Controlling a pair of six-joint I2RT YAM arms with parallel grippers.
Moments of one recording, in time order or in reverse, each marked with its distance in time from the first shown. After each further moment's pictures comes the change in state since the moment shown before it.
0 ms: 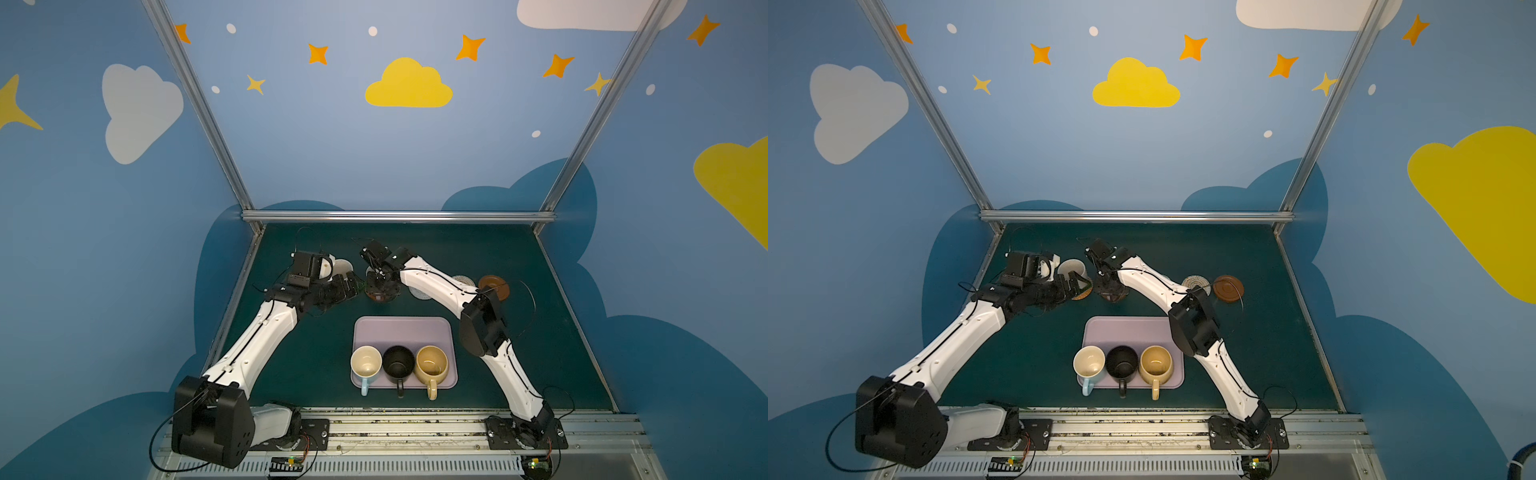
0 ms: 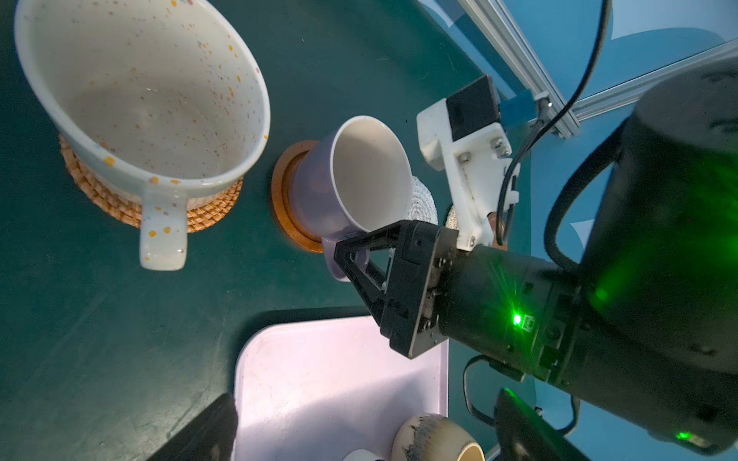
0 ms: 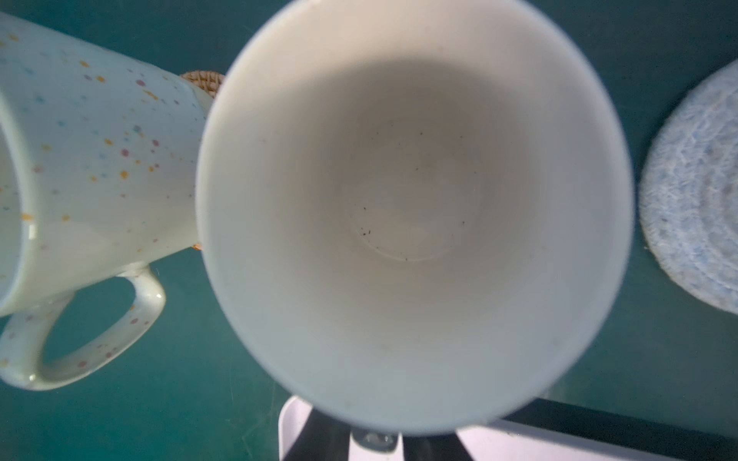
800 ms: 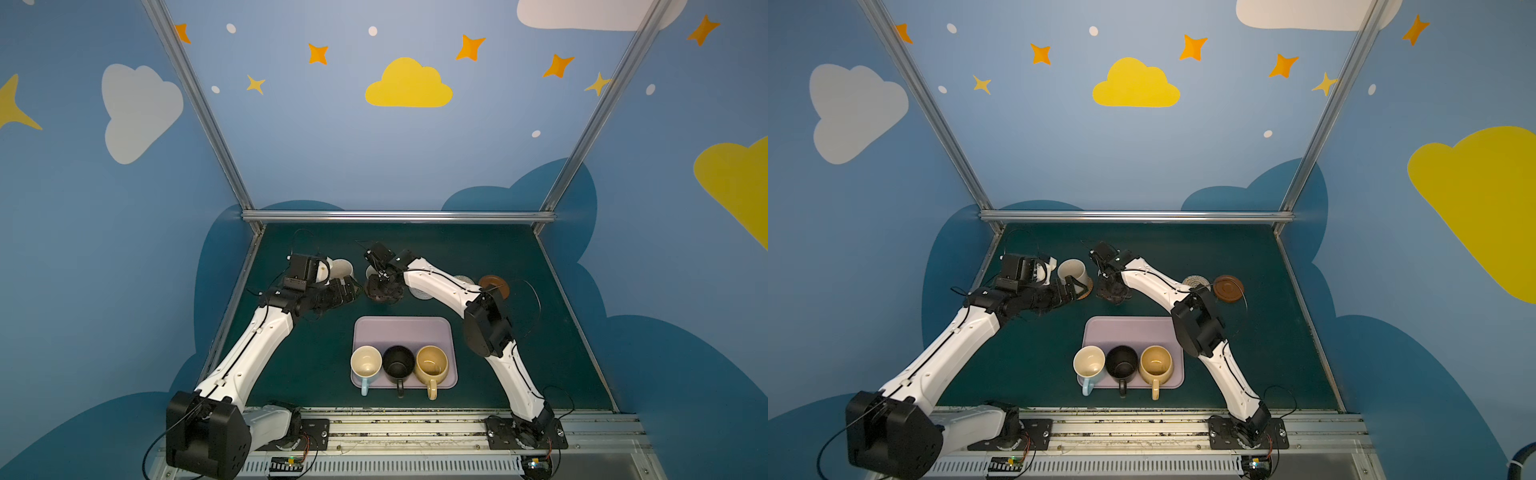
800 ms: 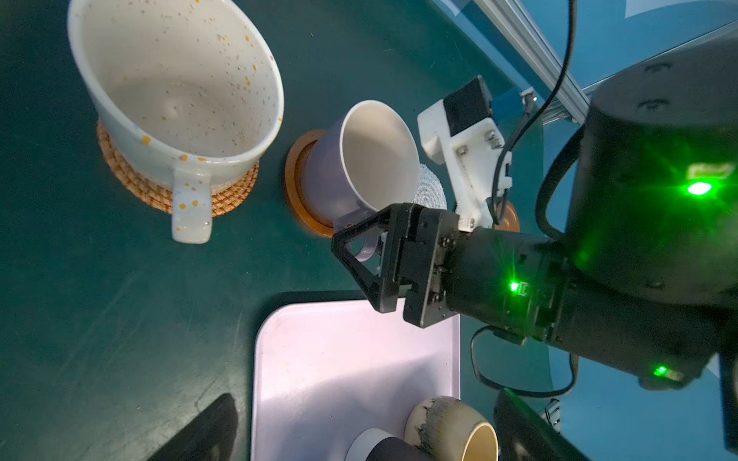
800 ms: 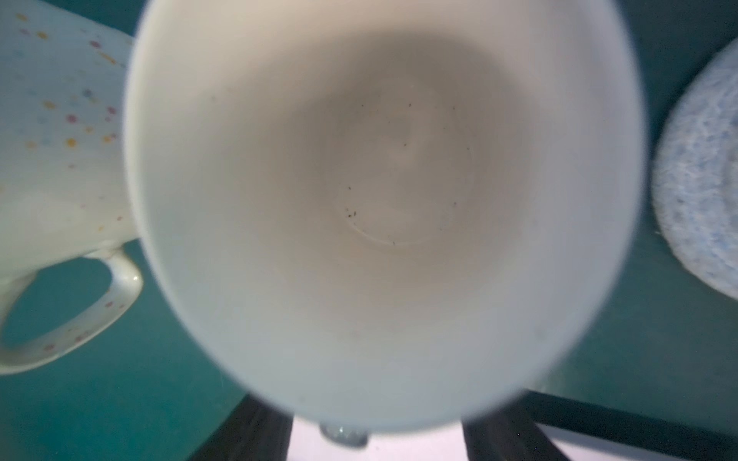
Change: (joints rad) left arm 0.002 -0.069 0.003 -0.106 -0.023 0.062; right arm -0.010 -0.071 -0.132 0.060 -0.041 -0.009
